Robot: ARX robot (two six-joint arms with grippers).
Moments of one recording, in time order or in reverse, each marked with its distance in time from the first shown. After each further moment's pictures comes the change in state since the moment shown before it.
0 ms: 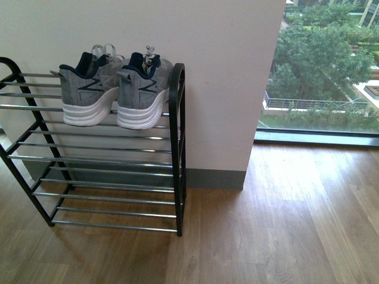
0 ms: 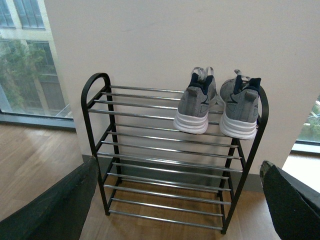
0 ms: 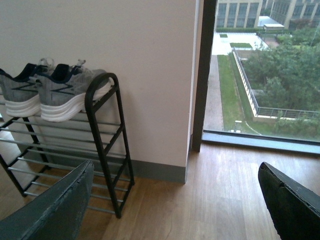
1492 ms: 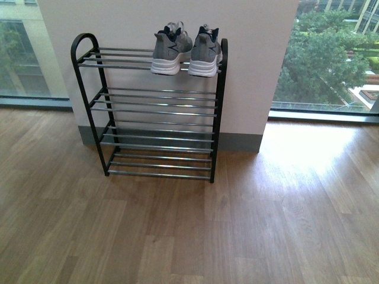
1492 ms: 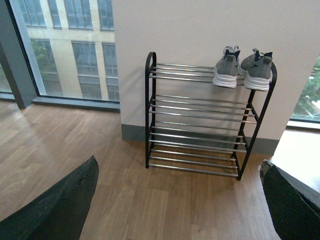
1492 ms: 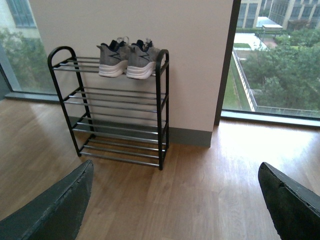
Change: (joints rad) left arm 0.000 0.000 0.000 0.000 -0.001 0.000; right arm 0.000 0.000 0.000 -0.001 -0.004 0.000
